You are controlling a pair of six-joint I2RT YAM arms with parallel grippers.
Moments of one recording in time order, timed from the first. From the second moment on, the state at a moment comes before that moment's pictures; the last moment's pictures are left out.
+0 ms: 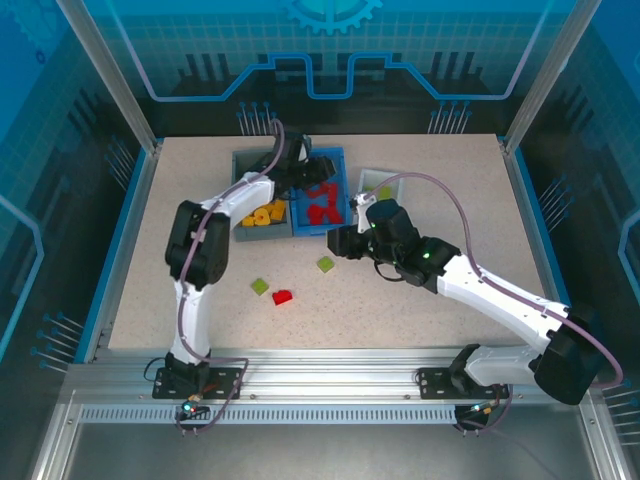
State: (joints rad) left arm -0.35 2.09 1.66 -0.21 0.29 -0.75; right arm 0.77 1.25 0.98 -0.30 -0.01 0.50
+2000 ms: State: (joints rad) left arm -0.41 0.94 1.13 -0.89 0.13 -0.81; right arm 0.70 1.66 1.54 -0.79 0.26 0.41
